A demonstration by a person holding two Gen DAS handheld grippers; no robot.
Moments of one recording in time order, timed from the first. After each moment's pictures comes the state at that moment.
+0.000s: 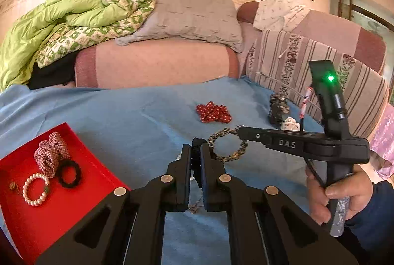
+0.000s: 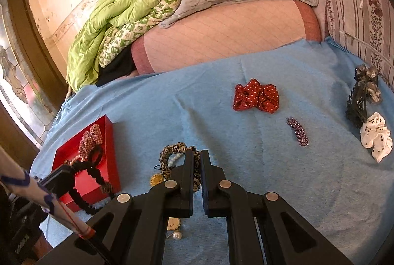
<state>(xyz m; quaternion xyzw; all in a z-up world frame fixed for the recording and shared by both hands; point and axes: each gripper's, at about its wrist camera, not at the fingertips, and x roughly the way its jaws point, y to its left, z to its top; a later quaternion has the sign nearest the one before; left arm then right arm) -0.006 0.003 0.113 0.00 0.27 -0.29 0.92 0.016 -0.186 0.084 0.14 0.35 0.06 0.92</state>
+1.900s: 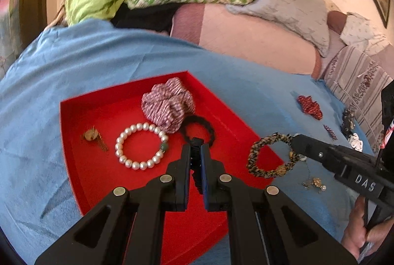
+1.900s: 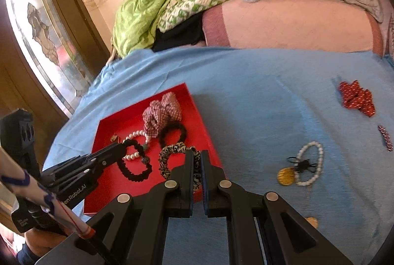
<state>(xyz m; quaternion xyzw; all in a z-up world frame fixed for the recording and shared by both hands) 0.045 0.168 0.071 -0.07 0.39 -0.10 0.91 0.047 -0.003 0.076 0.09 0.39 0.17 0.90</state>
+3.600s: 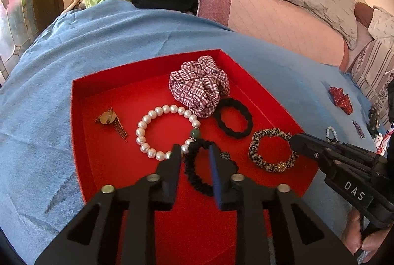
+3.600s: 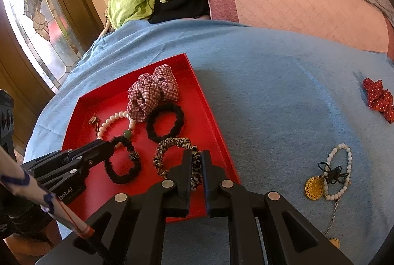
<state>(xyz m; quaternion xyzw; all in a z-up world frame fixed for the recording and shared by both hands) 0.061 0.180 0.047 -0.06 0.43 -0.04 0.90 0.082 0.024 0.036 0.06 0.43 0.17 0.88</state>
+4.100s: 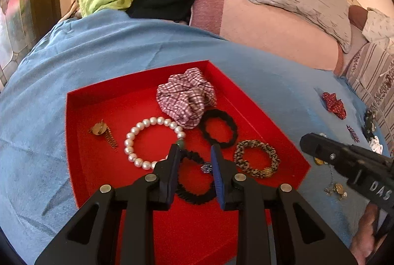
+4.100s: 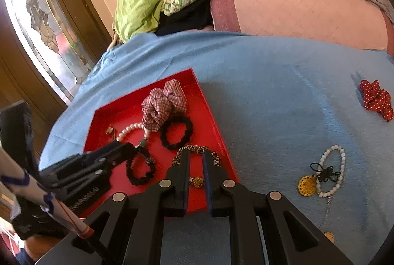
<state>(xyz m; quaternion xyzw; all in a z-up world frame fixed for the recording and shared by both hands) 0.062 0.164 0.058 -0.05 0.41 -0.05 0.91 0.069 0.005 0.064 0.10 0.41 0.19 0.89</state>
